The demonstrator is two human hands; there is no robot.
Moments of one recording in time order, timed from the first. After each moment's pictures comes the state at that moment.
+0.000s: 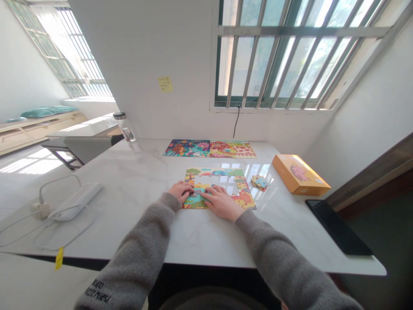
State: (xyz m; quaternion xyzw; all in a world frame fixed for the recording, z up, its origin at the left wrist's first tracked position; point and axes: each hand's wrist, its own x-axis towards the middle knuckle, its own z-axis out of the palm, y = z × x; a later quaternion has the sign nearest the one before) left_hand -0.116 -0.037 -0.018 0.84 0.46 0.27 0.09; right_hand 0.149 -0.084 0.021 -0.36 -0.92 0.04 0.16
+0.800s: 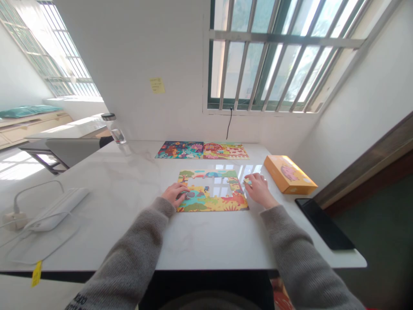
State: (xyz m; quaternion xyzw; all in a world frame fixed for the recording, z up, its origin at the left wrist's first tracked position) left_hand -0.106 -0.044 -0.013 0.84 0.43 0.31 0.08; right_hand 0.306 -0.036 0.021 -0.62 -0.74 -0.04 0.24
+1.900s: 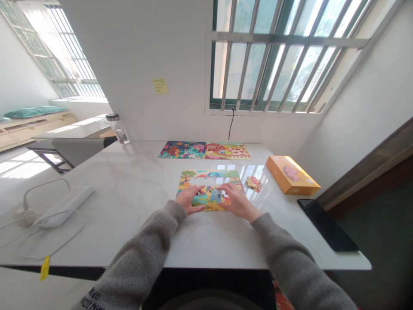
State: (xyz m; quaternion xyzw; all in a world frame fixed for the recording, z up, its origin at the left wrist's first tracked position) left_hand -0.058 -0.067 0.004 0.87 0.39 0.29 0.12; right_hand 0.219 -0.079 0.031 -0.37 -0.88 0.11 0.30
